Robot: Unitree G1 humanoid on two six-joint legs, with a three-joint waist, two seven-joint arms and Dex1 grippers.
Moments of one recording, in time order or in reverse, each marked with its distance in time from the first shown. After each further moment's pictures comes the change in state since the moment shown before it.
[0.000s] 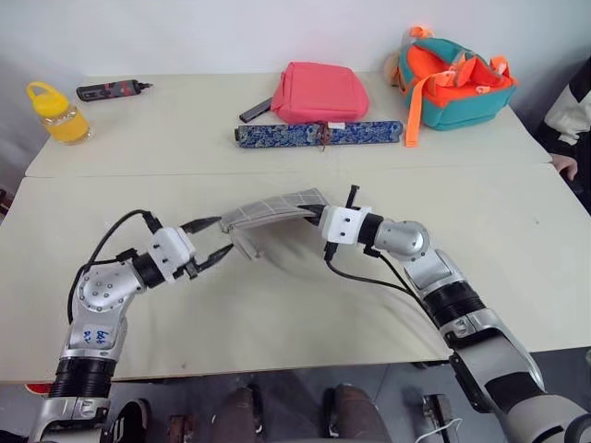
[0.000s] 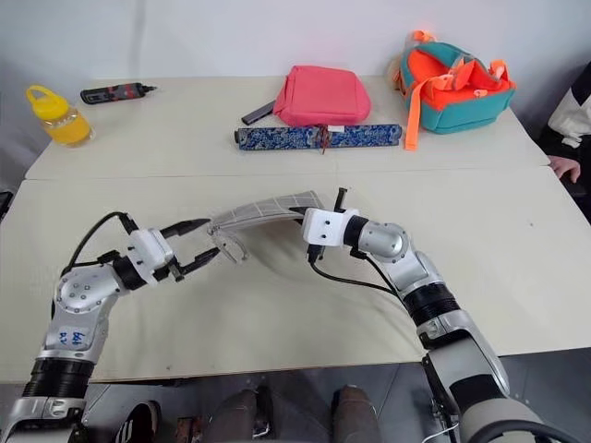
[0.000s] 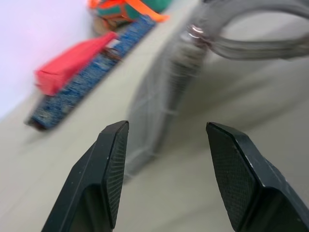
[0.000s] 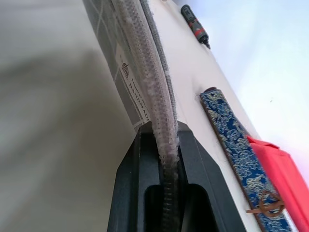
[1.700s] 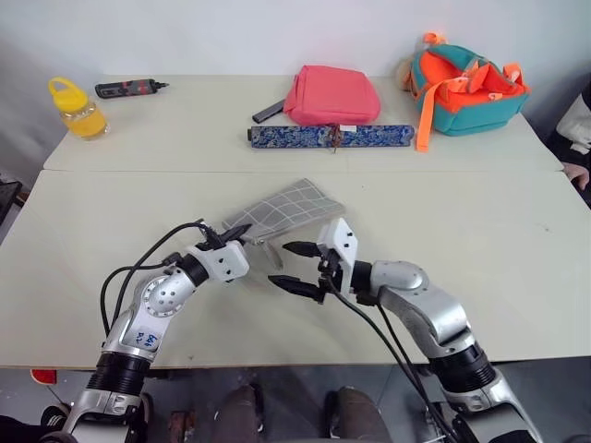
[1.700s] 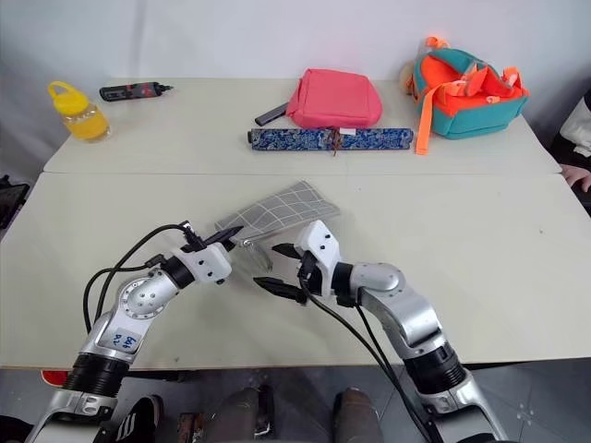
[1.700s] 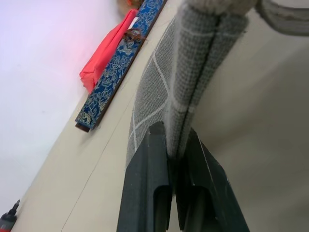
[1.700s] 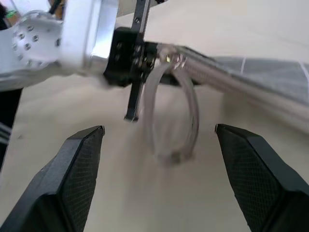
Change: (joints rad) left arm -0.041 -0.094 -0.158 -0.009 0.530 -0.053 0.444; right arm 0.329 0.089 -0.011 -0.715 0.547 1.002 0.086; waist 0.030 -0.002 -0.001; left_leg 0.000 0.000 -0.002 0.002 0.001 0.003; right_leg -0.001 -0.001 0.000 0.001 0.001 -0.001
